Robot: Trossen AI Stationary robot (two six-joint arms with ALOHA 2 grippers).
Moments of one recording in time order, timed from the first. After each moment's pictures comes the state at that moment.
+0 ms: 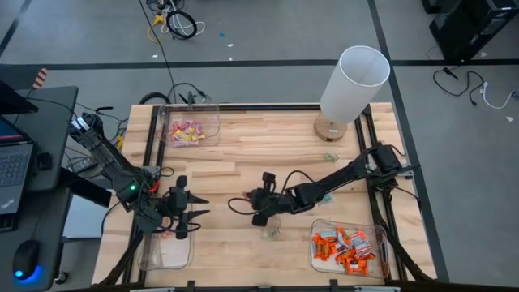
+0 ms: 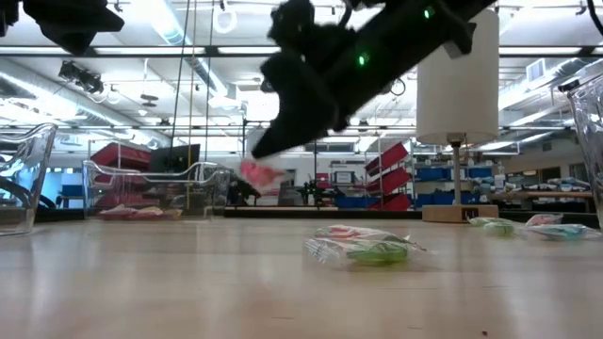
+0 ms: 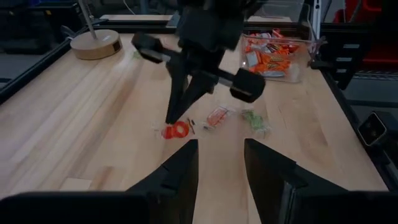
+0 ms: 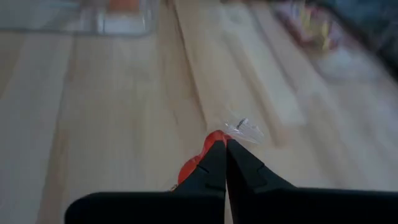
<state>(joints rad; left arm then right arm) -0.86 0.96 0.61 -0.26 -0.86 -0.53 0.28 1.98 1.20 0.10 0.54 0.15</state>
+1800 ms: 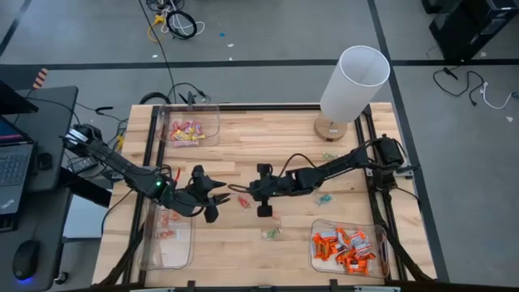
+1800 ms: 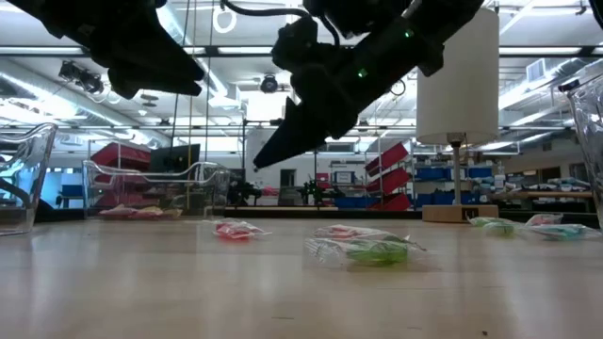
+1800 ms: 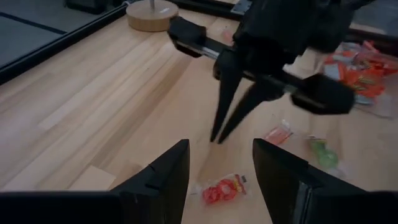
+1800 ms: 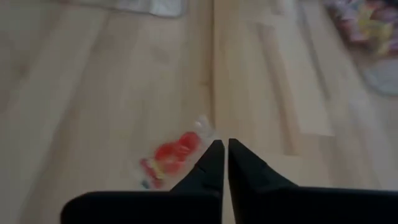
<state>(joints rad) -0.52 1.15 0.61 -0.07 -0.75 -0.58 0.15 1.93 1.16 0.09 0.20 -0.03</state>
